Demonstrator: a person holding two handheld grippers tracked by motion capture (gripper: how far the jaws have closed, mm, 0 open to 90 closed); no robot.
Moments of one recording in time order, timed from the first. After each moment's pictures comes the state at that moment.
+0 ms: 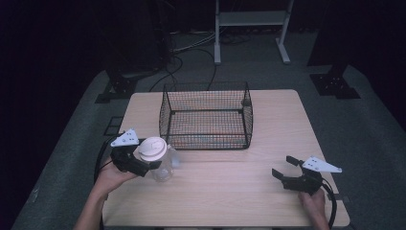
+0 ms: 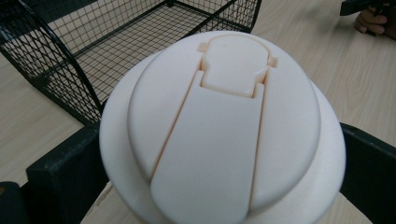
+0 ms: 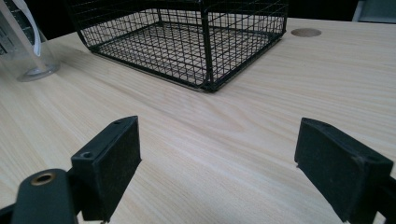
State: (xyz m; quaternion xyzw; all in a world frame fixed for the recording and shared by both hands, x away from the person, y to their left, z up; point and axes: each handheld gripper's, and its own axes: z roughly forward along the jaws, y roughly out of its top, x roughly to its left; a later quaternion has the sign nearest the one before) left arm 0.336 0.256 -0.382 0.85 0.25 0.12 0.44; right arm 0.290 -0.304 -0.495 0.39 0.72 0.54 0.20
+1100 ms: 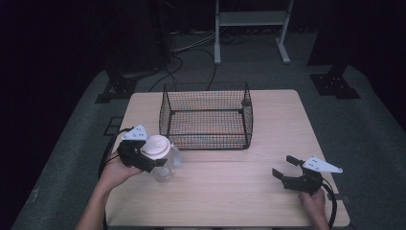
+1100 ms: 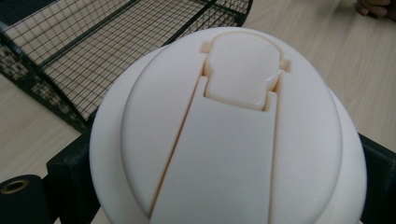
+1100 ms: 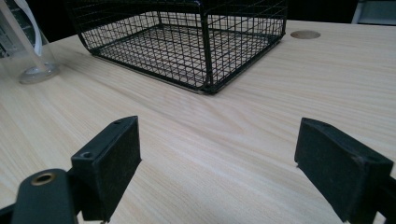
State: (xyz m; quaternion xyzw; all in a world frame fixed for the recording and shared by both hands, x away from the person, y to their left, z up) left arm 0.343 0.231 -0.364 0.88 0.23 0.11 0.39; right arm 0.290 -0.305 -0.495 0.39 0.72 0.54 0.20
